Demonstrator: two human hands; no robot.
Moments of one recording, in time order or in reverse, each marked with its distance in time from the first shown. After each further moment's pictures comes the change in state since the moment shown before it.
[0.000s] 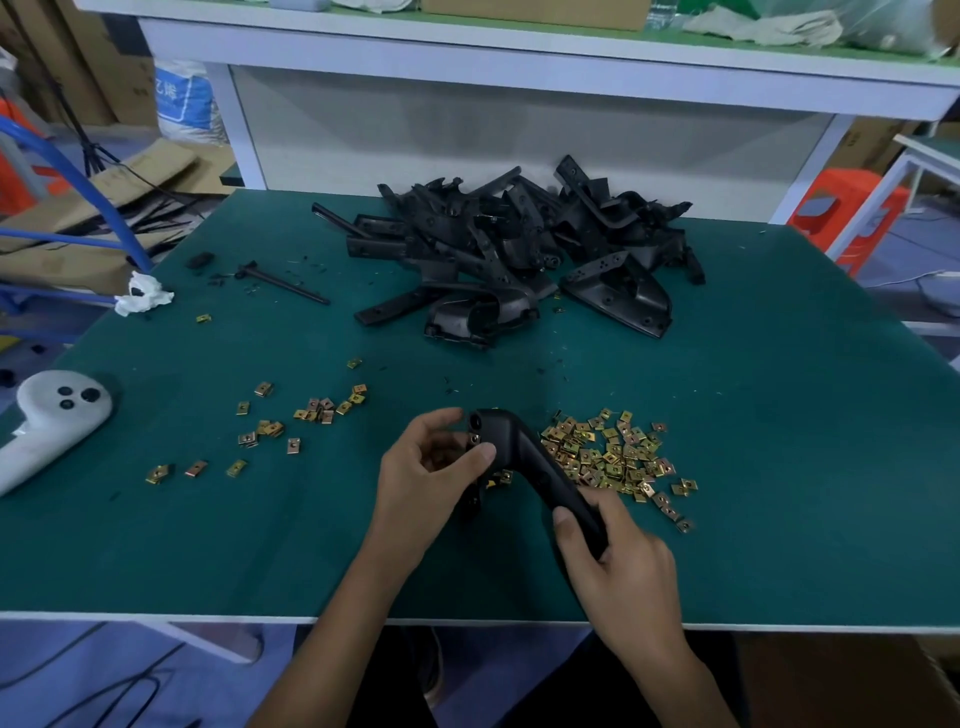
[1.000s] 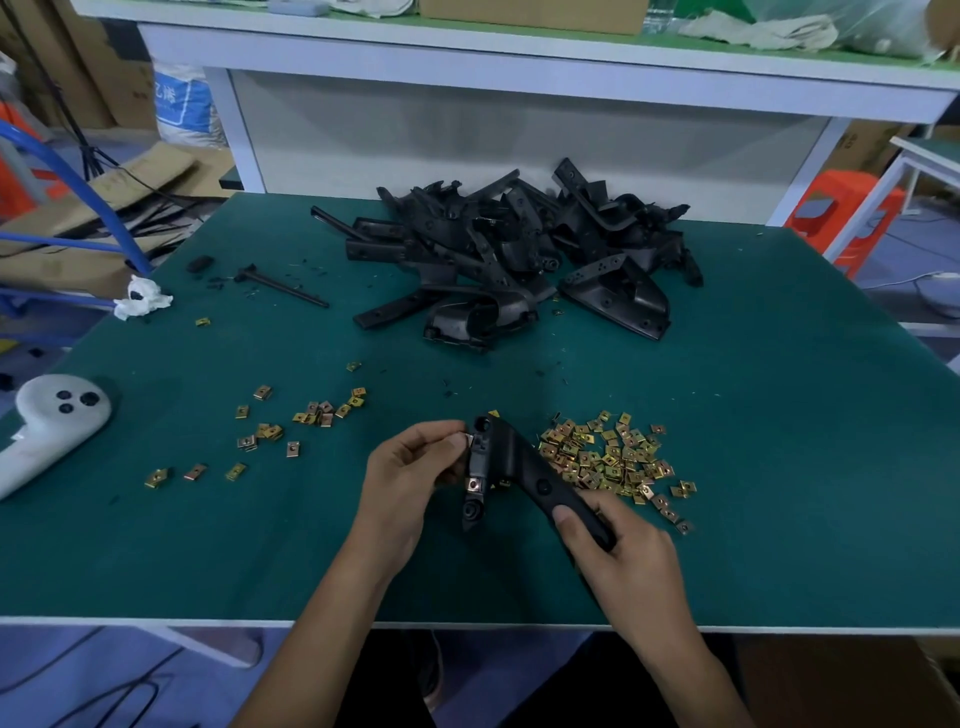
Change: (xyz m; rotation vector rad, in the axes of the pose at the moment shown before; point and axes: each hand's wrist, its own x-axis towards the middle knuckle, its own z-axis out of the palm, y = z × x) left_hand 0.008 0.000 -0.010 -0.275 -0.058 -0.114; right_hand 0.010 0.011 -0.001 0.150 -0.065 0.088
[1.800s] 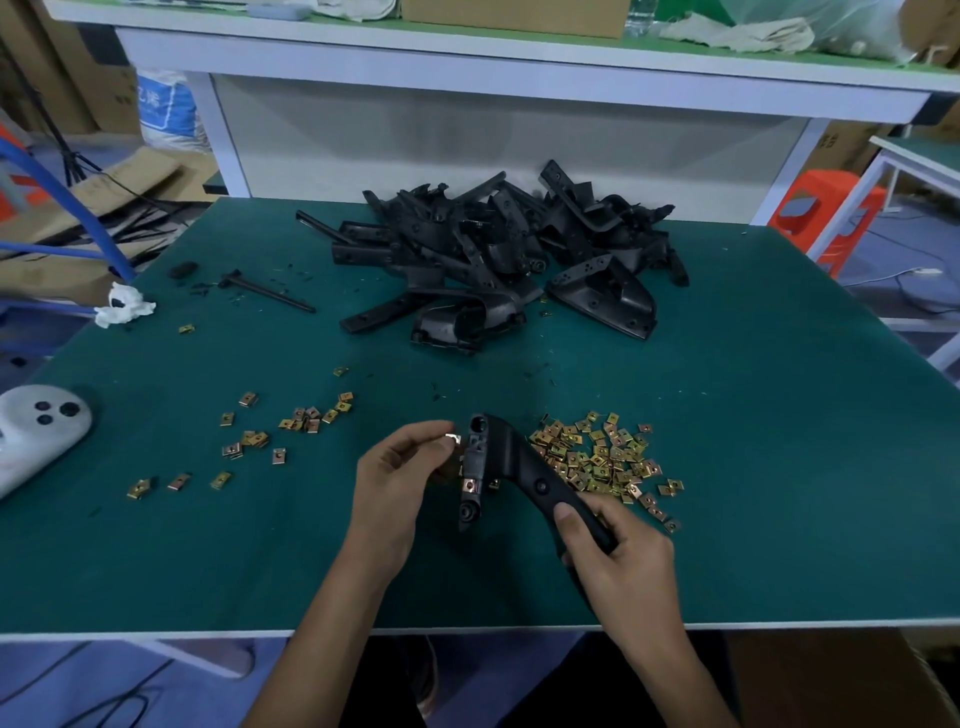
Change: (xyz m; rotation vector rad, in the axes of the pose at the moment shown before) left_hand 0.002 -0.004 0.003 0.039 0.040 0.067; right_hand -0.006 0.003 0.003 0.220 0.095 0.022
